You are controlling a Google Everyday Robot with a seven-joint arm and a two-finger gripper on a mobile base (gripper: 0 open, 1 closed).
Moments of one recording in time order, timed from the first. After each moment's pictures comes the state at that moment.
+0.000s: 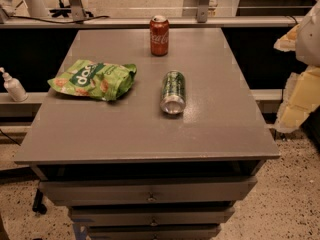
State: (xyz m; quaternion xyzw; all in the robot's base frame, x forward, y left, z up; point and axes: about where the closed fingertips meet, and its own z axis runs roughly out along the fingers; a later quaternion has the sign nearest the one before) arm 0.438 -0.216 0.977 -0.60 0.78 -0.04 0.16
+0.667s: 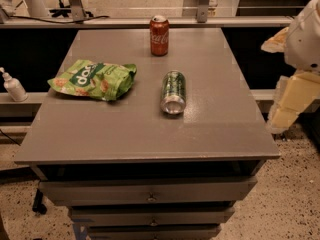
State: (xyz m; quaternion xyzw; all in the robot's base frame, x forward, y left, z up) arm 0.446 -0.202 0.967 -0.63 0.76 -0.03 0.17
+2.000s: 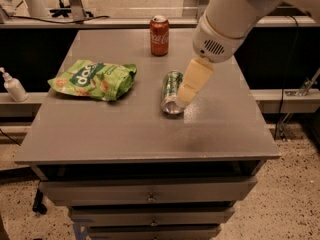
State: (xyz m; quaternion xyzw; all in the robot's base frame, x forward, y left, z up) arm 0.533 -0.080 0.934 -0.55 0.81 0.01 0.20
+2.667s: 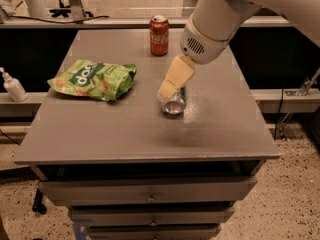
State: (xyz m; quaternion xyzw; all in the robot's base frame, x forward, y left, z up) arm 0.542 -0.058 0.922 -0.46 0.87 0.05 0.19
